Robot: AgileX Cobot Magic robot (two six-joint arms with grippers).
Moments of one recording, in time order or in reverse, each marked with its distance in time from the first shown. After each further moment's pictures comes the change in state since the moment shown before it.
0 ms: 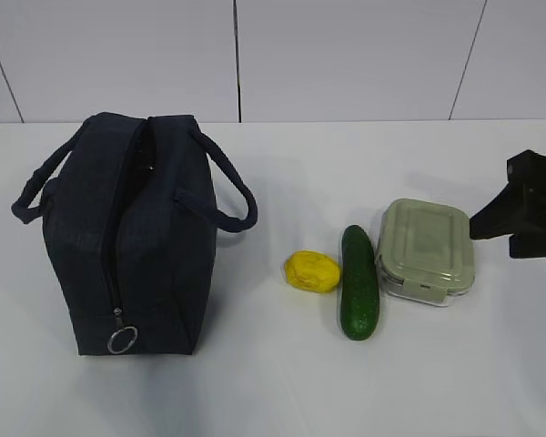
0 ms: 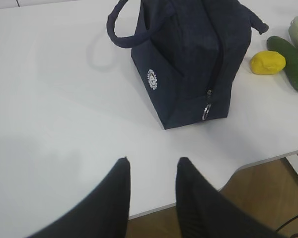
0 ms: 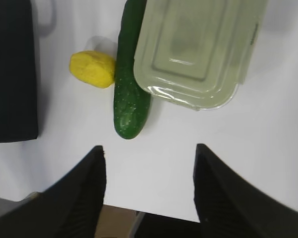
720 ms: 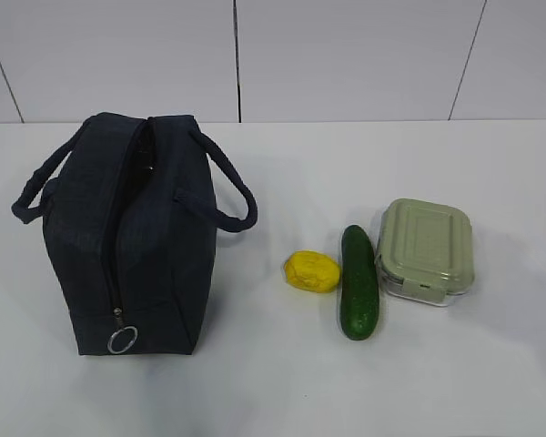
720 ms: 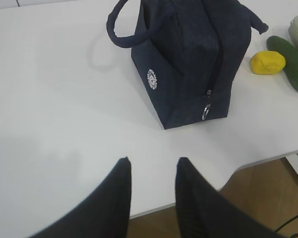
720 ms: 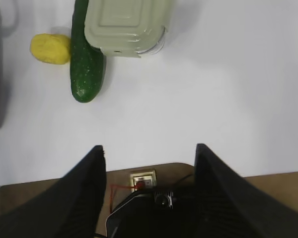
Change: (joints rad) left arm 0.000 0.000 0.000 0.002 0.000 0.000; right arm 0.027 -0.576 0.277 -0.349 0.025 0.382
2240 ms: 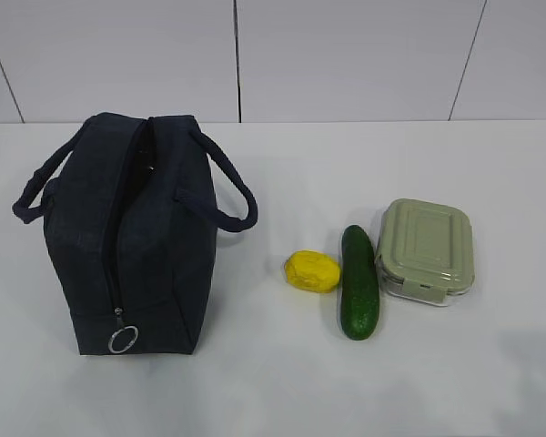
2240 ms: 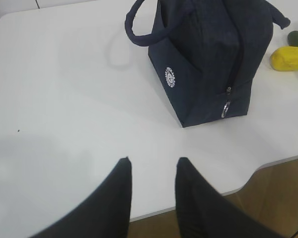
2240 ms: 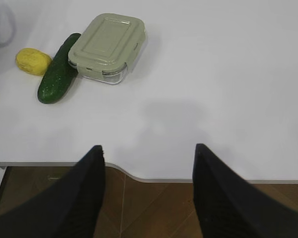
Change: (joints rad) left arm 0.000 0.000 0.000 0.060 0.000 0.000; right arm 0.000 -0.831 0.111 -0.268 0.288 -0.096
